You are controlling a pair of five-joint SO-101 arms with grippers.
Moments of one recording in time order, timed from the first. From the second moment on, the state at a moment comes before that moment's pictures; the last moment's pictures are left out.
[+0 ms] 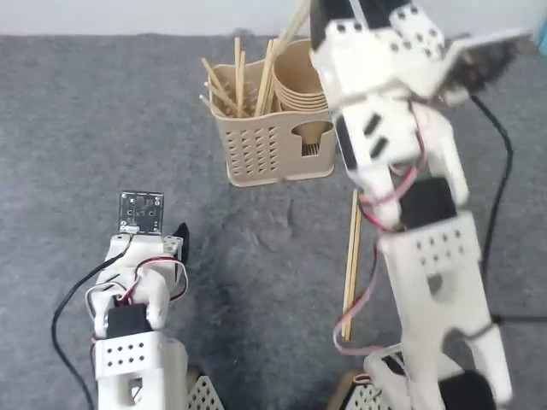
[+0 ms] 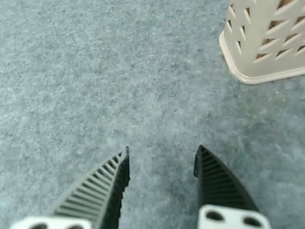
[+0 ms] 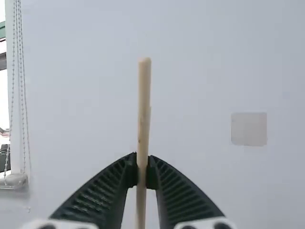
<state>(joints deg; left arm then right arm) -16.2 -76.9 91.3 41.3 -8.0 -22.3 -23.7 1.6 7.5 -8.8</state>
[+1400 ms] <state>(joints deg) -16.2 -76.9 92.4 39.3 -8.0 -28.8 -26.5 7.6 33.8 -18.0</state>
